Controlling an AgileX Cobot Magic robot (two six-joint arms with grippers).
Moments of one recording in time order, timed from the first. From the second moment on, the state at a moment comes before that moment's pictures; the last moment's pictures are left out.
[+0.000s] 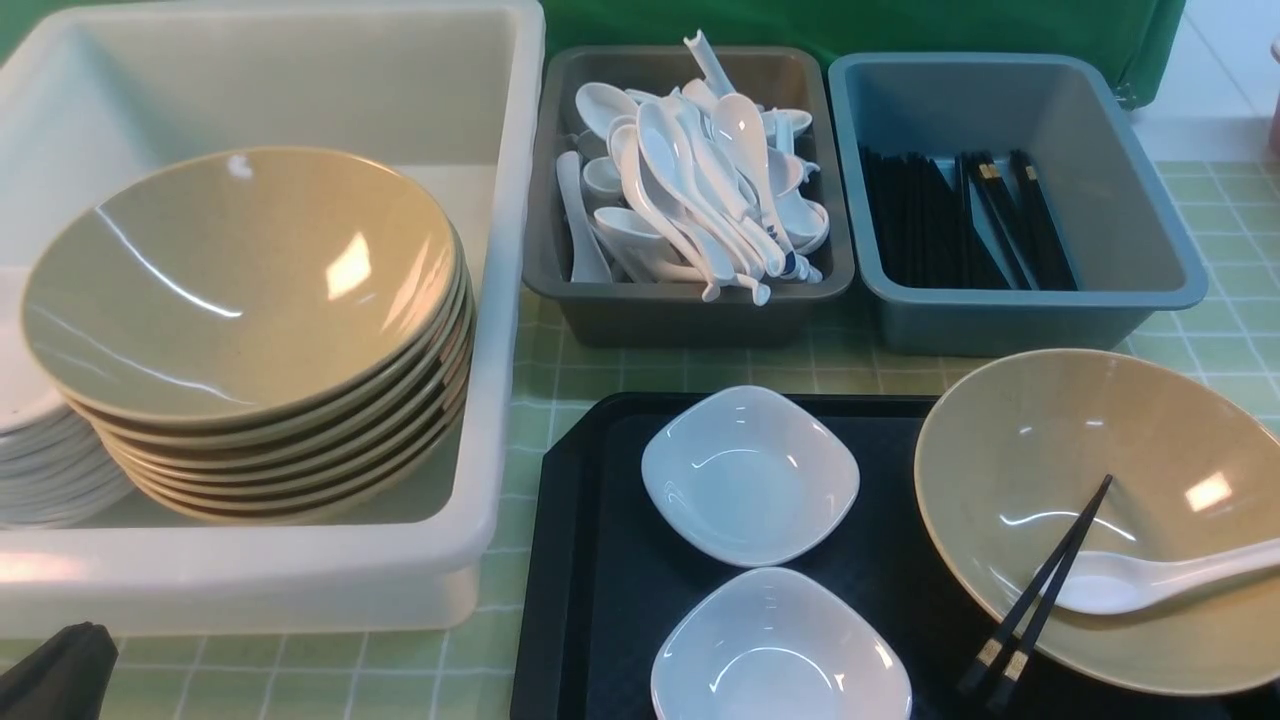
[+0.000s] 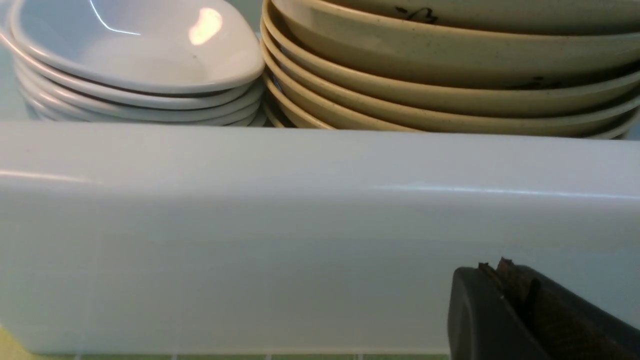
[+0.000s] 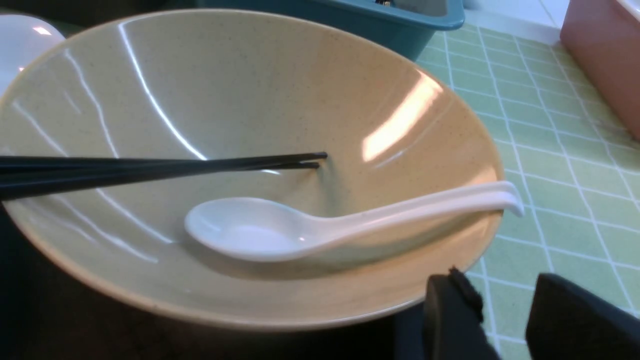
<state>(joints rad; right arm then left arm) -0.01 -0.01 0.01 -0.07 0.28 -0.10 -0.05 -0.01 0.03 0.02 0.32 -0.02</state>
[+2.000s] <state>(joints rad) -0.01 0.44 -0.71 -0.07 0.29 0.33 -0.05 0.38 -0.66 -0.02 0.20 -0.38</state>
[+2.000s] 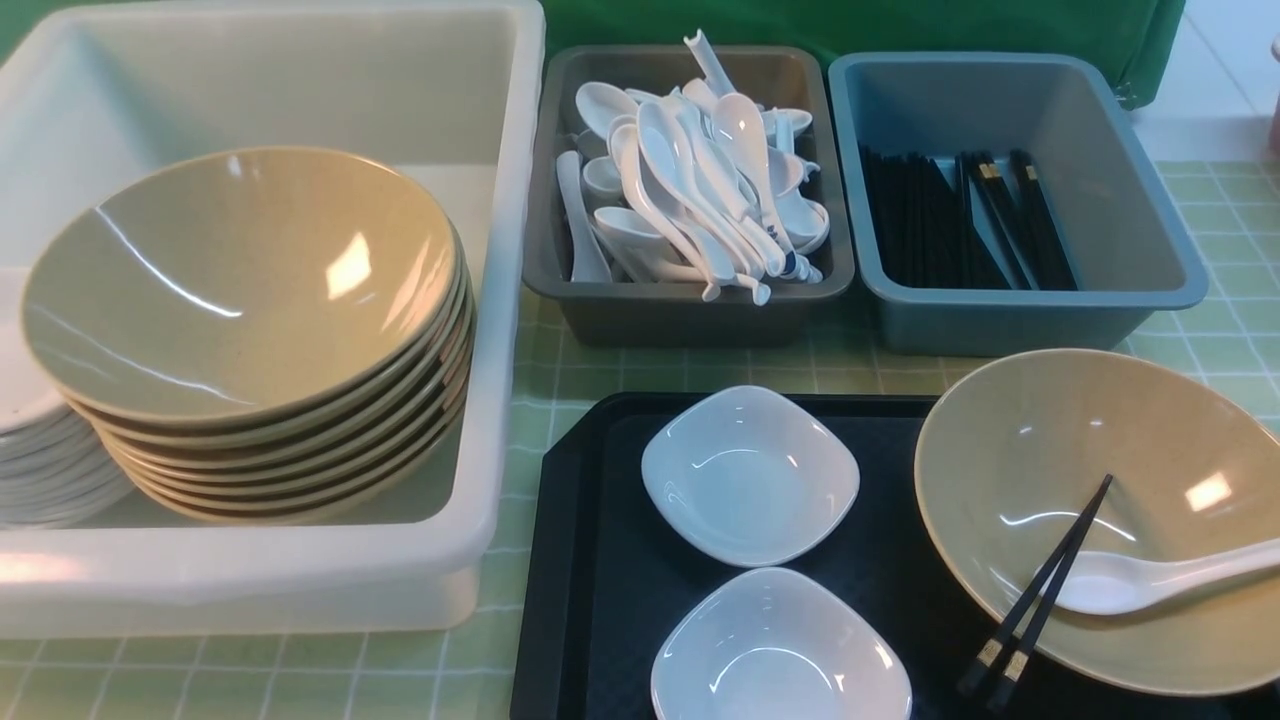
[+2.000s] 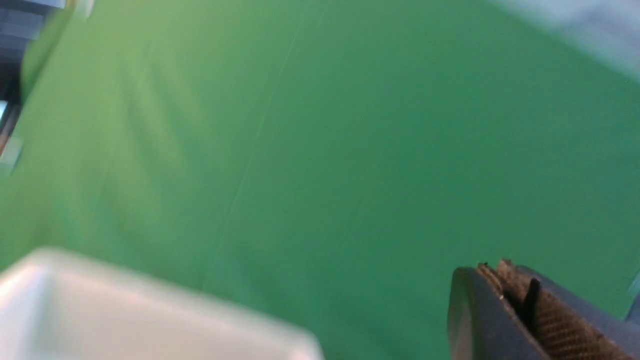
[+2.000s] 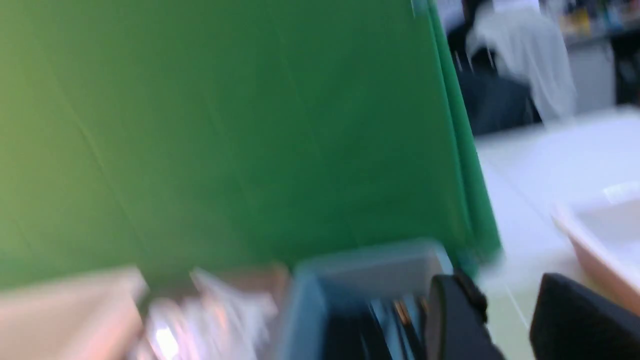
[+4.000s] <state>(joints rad) 0.17 1.61 -0.98 0.31 0.82 0.36 -0.57 0.71 -0.62 -0.47 0.61 0.47</state>
